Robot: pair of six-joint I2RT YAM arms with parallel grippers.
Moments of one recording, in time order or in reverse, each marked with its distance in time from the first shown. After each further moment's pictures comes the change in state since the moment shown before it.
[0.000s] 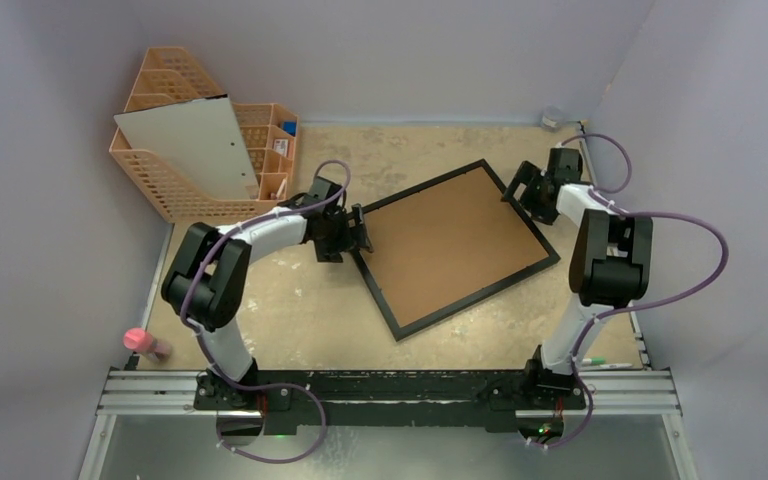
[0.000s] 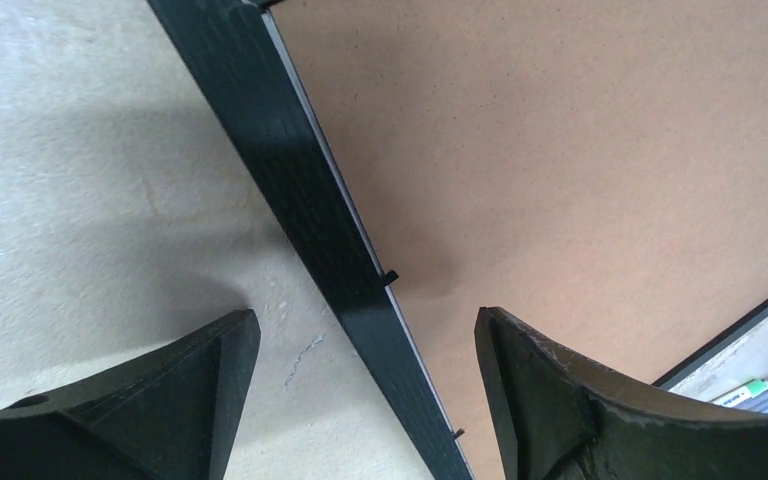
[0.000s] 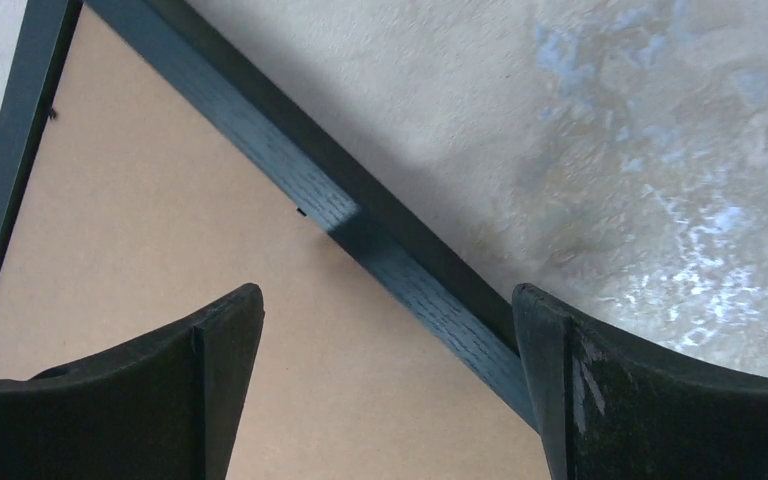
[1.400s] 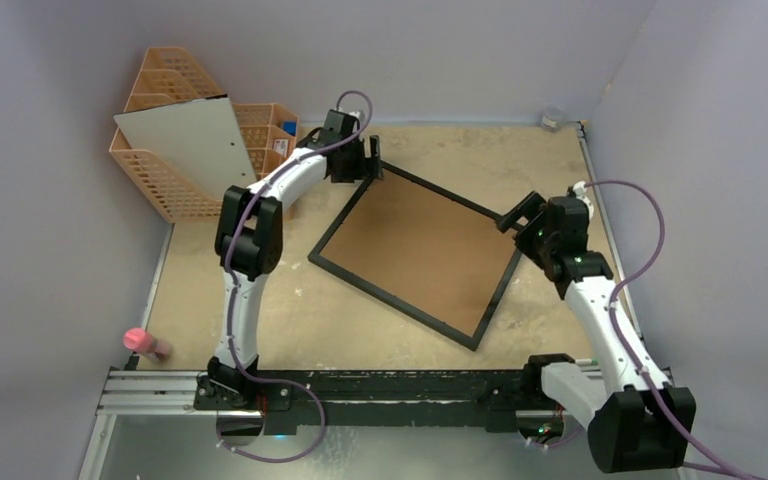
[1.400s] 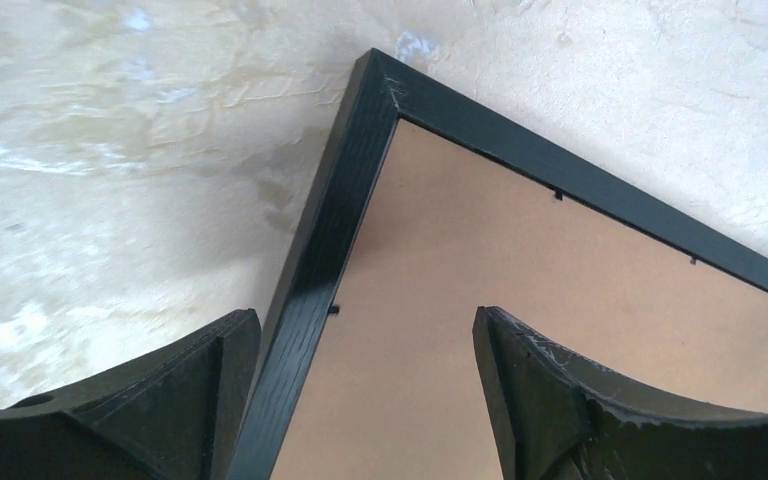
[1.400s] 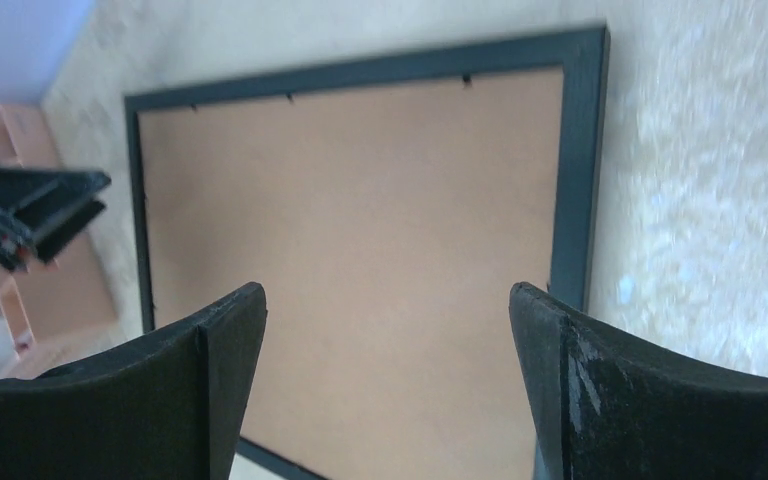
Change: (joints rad) left arm 0.074 0.514 0.814 -0.076 -0.026 0.287; right arm 0.196 -0.892 -0.513 -0.164 0.112 0.359
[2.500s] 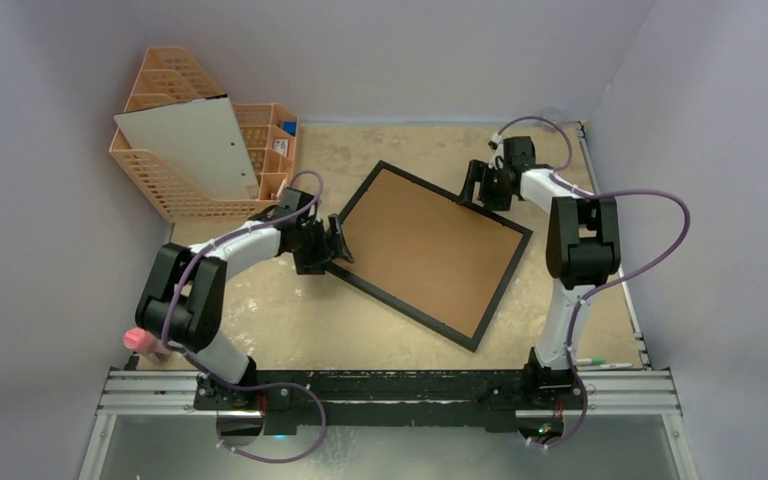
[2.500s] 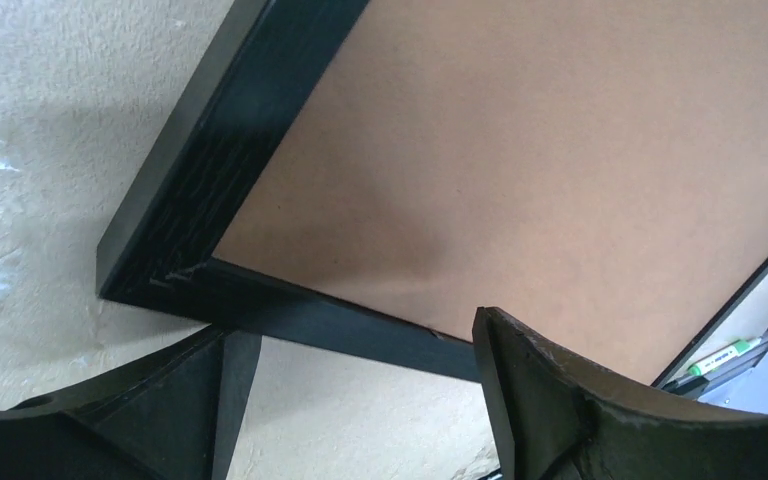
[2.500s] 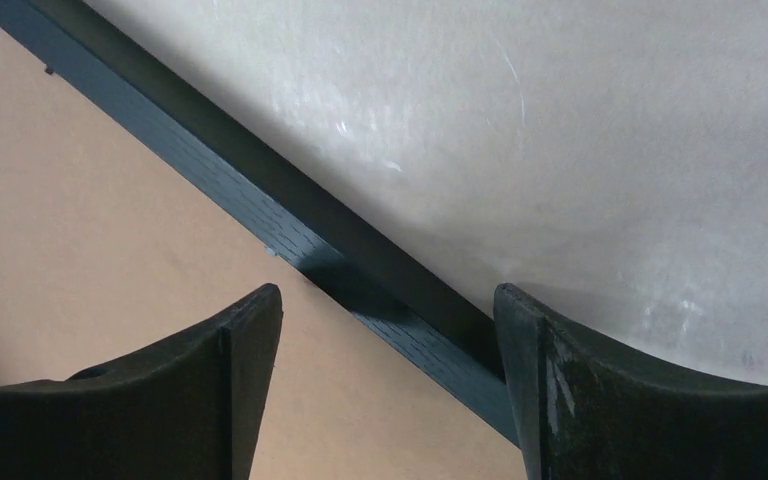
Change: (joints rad) left arm 0.041 -0.684 -1.000 0.075 0.127 -0.240; right arm 0.002 1.072 0.737 0.050 -0.327 -0.529
